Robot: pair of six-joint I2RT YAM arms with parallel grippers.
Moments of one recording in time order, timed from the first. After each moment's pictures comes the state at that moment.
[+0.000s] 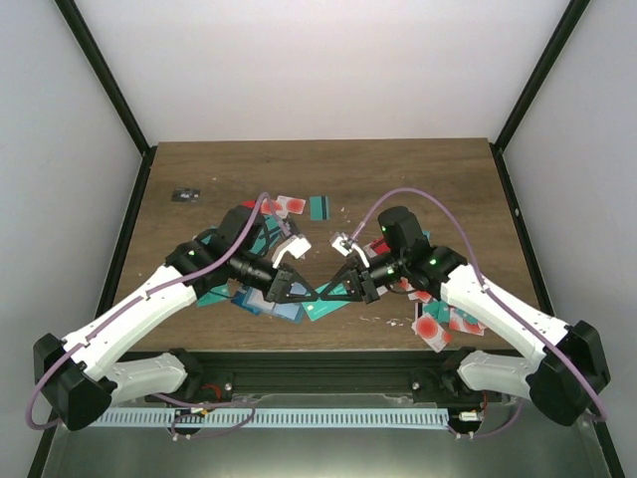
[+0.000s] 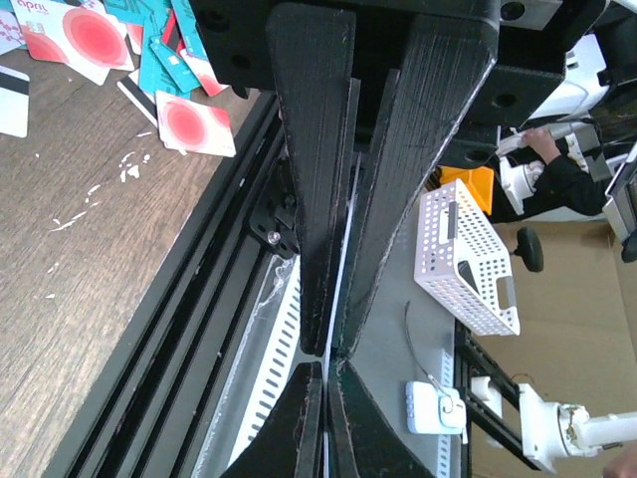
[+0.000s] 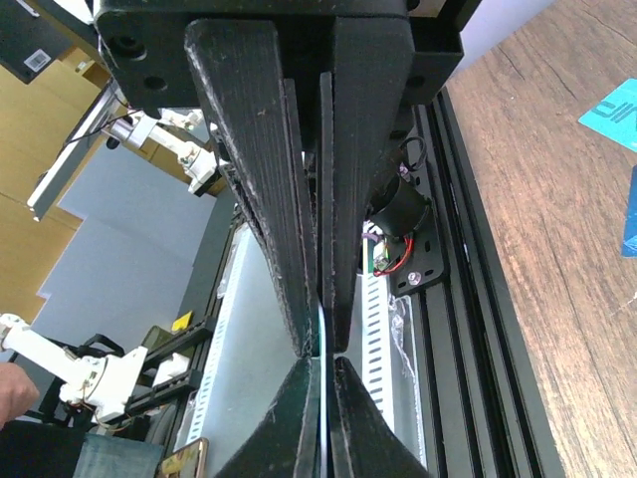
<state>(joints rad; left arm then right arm) -0.72 1.13 1.03 -0.68 0.93 -0.28 0.67 1.15 0.86 -0.33 -1.19 0.20</state>
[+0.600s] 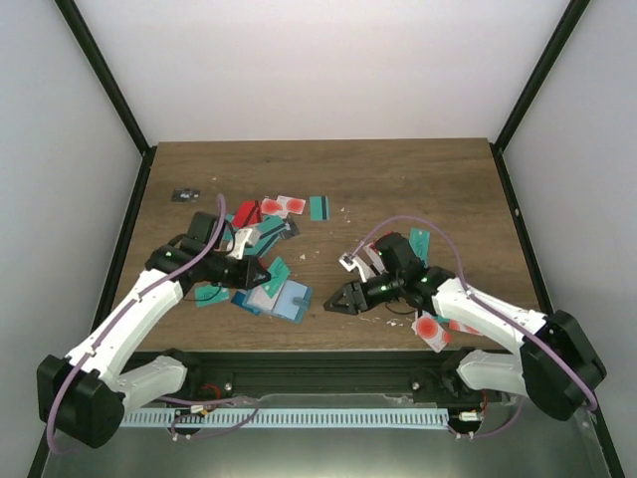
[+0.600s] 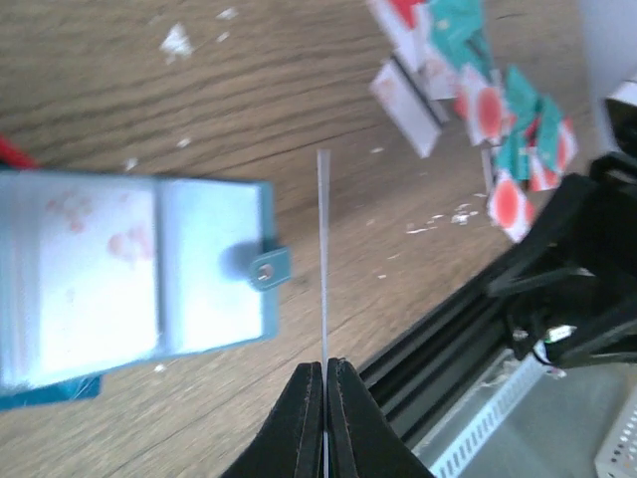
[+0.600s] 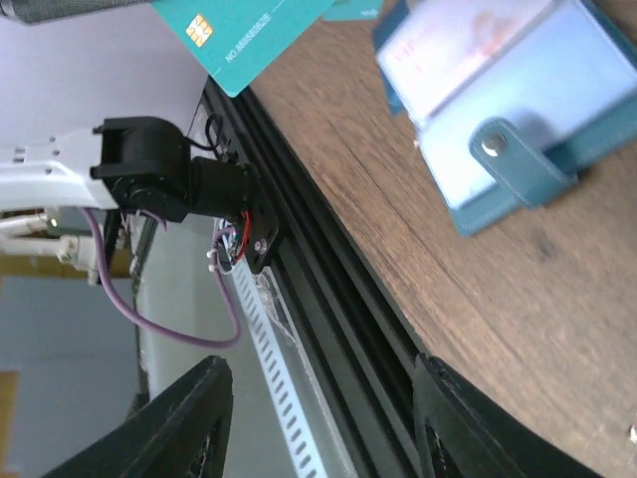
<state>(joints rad) -0.42 1.06 0.89 -0.81 0.57 -0.32 0.67 1.19 0.64 -0.22 -0.87 0.44</state>
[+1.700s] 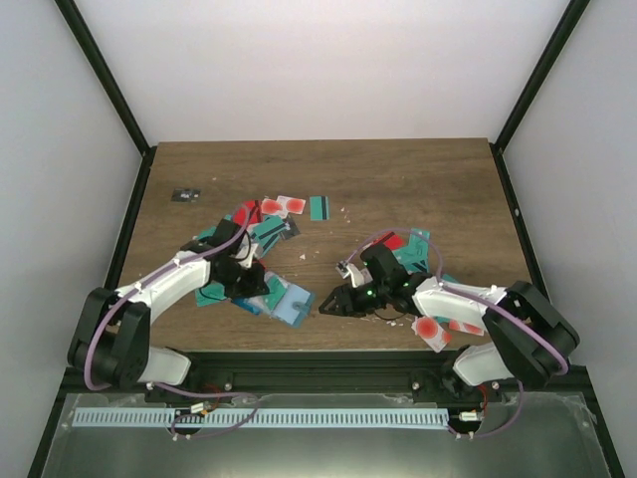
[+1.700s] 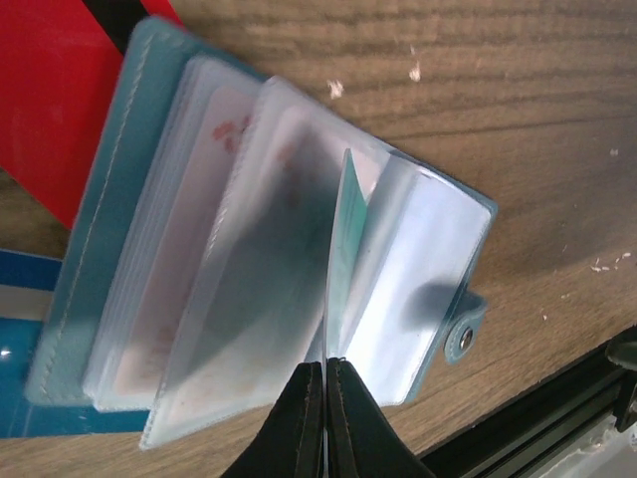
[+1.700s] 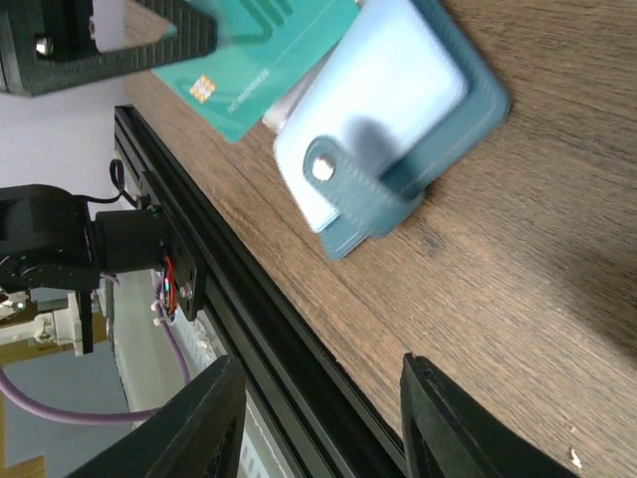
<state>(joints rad) -0.37 1.39 0.77 -0.68 0.46 -0.41 0.72 1.38 0.56 -0.01 -0.72 0.69</state>
